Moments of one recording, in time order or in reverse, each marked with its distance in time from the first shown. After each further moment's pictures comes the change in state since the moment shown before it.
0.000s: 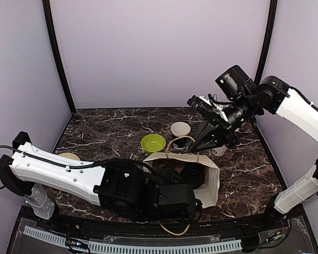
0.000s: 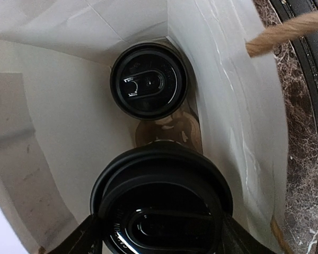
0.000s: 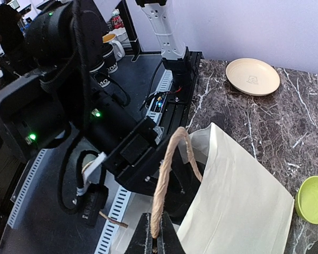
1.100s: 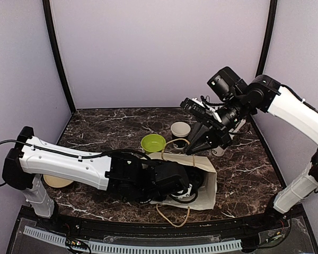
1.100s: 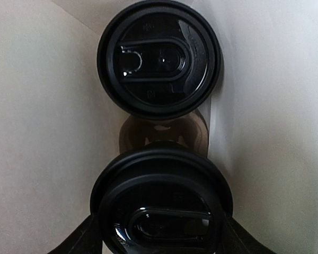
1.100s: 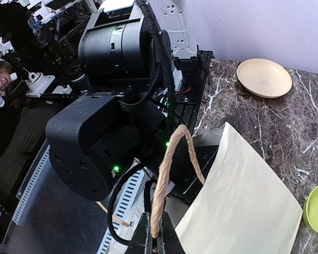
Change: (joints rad) left arm 0.161 -0.032 -0.199 0.276 0.101 0.035; right arm 0.020 0.066 0.044 -0.027 -0.035 -0.031
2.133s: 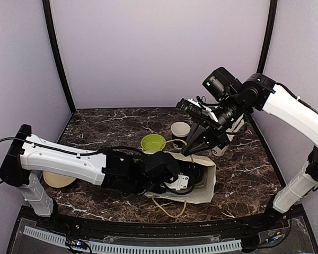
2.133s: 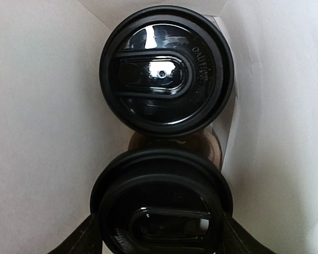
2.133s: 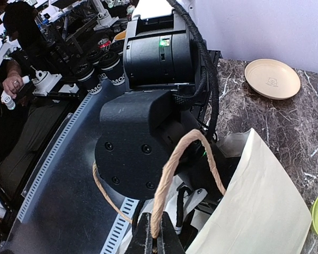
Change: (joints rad) left arm 0.097 -0.060 -0.175 0.305 0.064 0.124; right arm 0.010 0.043 0.038 -0.037 -0.024 -0.026
